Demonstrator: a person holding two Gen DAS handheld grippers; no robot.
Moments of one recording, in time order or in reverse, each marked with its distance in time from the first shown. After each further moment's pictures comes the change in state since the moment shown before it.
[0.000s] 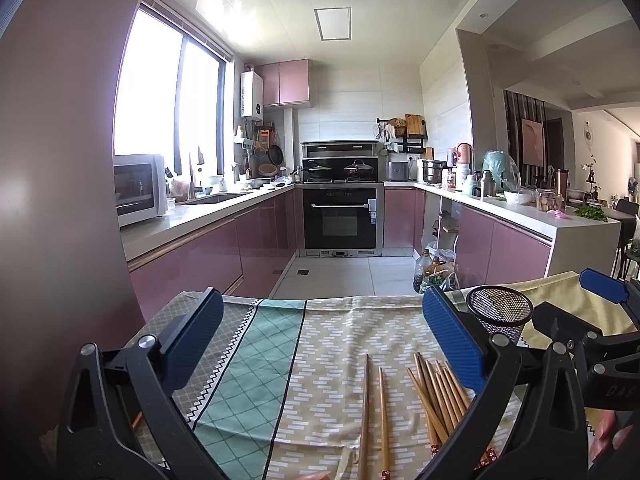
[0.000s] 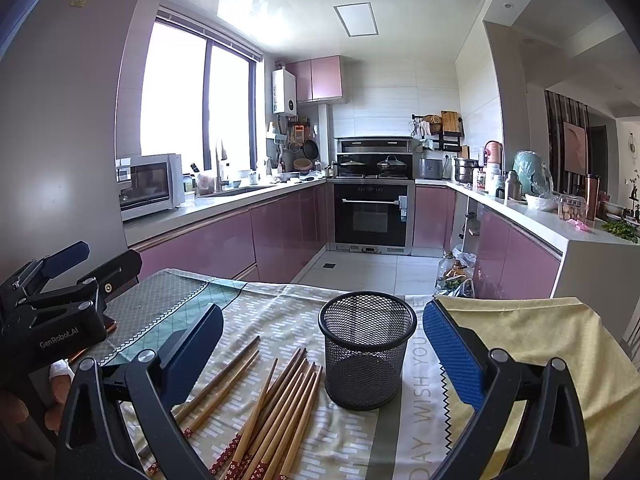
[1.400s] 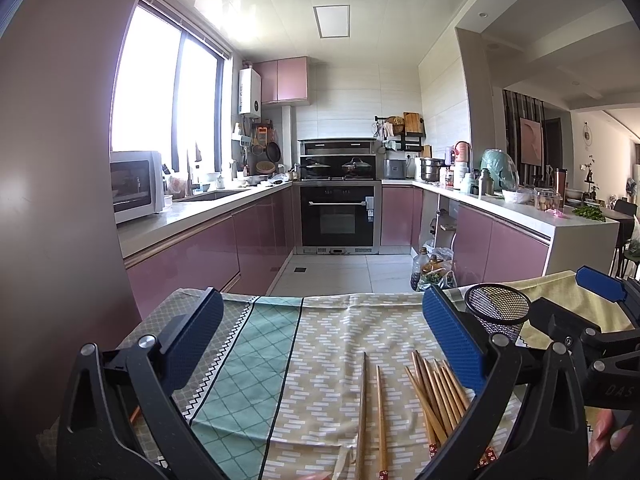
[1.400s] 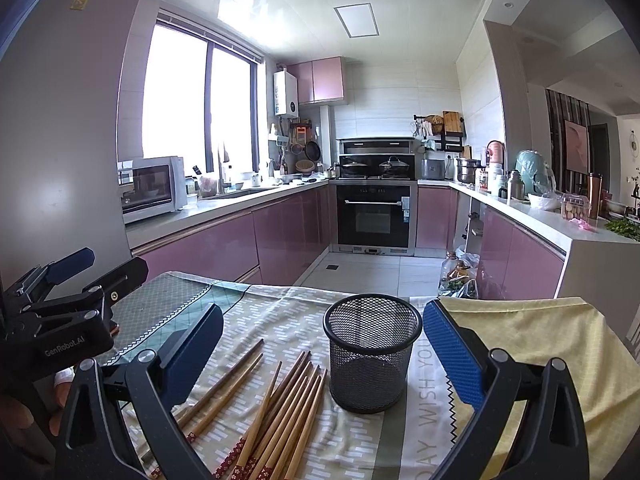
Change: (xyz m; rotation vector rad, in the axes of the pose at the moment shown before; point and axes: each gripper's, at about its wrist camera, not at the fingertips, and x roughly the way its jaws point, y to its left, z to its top) left arm 0.003 0.001 -0.008 -0.007 0.000 -0.009; right arm 0.003 0.002 -0.001 0.007 -0.004 0.008
